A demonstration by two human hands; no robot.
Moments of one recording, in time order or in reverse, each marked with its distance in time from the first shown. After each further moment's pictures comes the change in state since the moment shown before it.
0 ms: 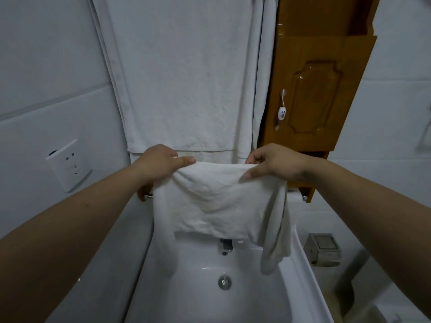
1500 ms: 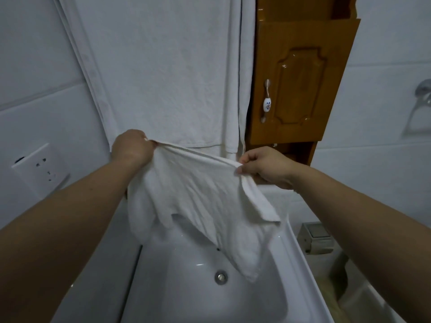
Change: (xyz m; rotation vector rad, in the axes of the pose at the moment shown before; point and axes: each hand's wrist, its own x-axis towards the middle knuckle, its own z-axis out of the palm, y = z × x) left_hand 0.048 -0.009 0.003 0.198 0.339 -0.163; right_hand 0.005 0.042 0.018 0.371 0.135 0.158
